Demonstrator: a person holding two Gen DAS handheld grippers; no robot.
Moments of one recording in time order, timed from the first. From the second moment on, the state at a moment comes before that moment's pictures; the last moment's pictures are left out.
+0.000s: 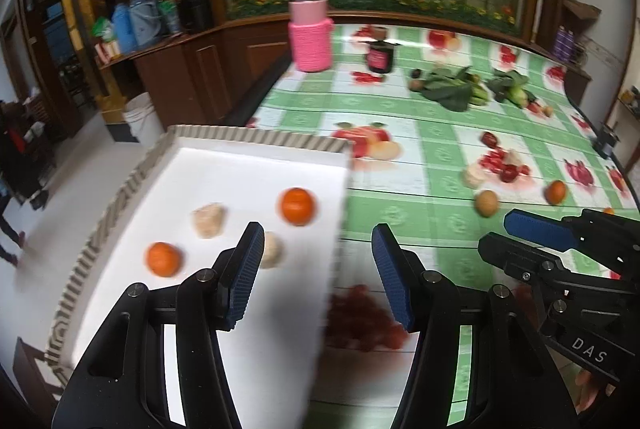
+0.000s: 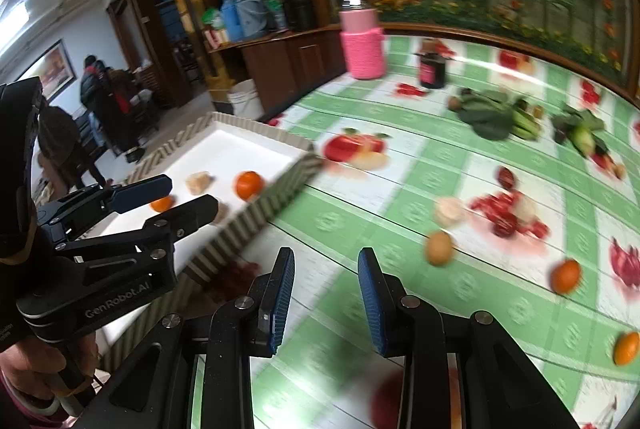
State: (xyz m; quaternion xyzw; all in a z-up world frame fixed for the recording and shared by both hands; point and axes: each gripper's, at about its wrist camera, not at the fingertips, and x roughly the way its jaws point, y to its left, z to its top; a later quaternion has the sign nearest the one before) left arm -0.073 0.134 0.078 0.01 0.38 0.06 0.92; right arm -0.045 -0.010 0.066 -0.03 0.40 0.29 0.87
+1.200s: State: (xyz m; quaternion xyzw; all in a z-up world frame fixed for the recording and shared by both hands) left arm 0.008 0.012 0.021 0.00 0.47 -0.08 0.88; right arm -0.017 -0.267 0.009 0.04 0.44 0.04 0.89
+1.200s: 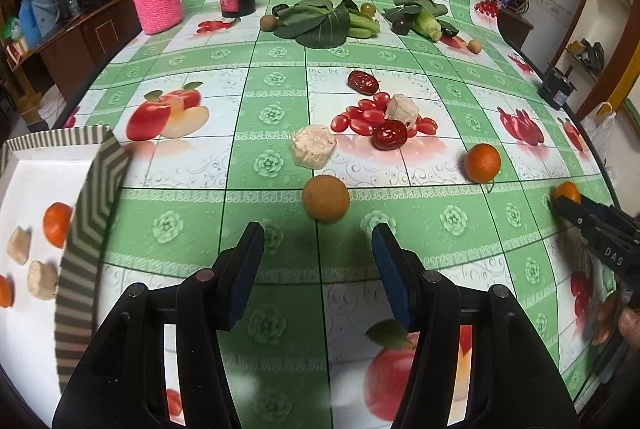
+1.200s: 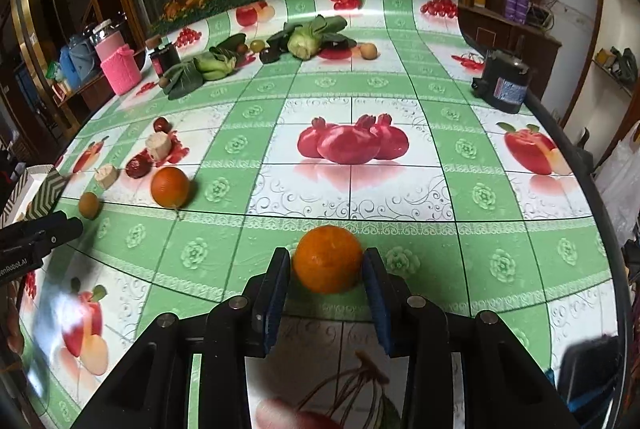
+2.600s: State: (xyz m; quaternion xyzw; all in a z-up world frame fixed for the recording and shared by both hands) left arm -0.043 0.072 0.055 -0.04 0.42 -0.07 0.91; right arm -0.036 -0.220 0.046 0.03 0.40 0.06 0.92
